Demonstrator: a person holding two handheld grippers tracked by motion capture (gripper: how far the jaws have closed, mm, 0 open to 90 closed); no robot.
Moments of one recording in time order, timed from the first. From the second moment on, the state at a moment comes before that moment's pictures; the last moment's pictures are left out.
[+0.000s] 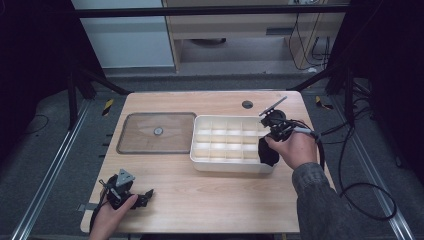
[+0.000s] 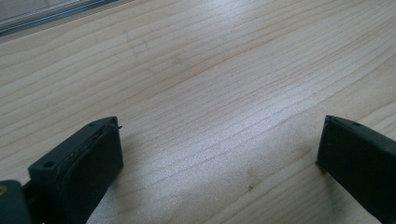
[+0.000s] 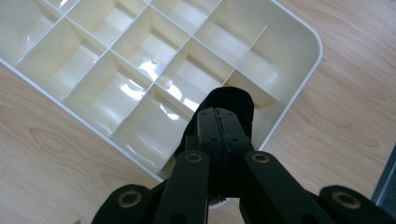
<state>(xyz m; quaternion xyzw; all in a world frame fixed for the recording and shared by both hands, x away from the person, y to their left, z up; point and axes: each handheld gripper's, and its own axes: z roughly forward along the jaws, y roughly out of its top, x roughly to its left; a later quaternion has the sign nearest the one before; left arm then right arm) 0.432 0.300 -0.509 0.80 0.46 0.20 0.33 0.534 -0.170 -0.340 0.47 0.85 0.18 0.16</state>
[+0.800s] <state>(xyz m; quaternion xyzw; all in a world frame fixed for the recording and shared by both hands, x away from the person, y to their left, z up) 0.432 0.300 -0.509 0.80 0.46 0.20 0.33 0.554 -0.184 -0.381 0.49 0.84 0.15 0.15</state>
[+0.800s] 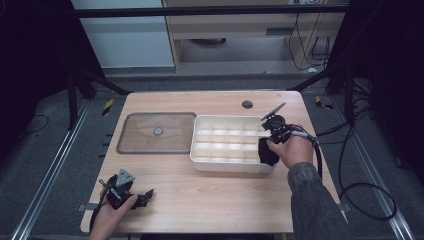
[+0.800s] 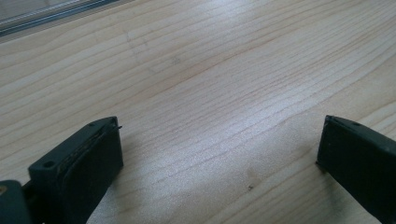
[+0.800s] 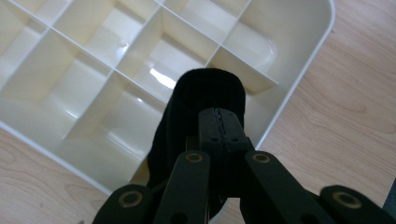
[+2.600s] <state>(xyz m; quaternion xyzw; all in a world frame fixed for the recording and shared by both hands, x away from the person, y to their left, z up) 0.432 0.299 -0.509 0.80 0.46 0.20 0.33 0.538 -0.186 -0.423 0.51 0.84 0.16 0.13</state>
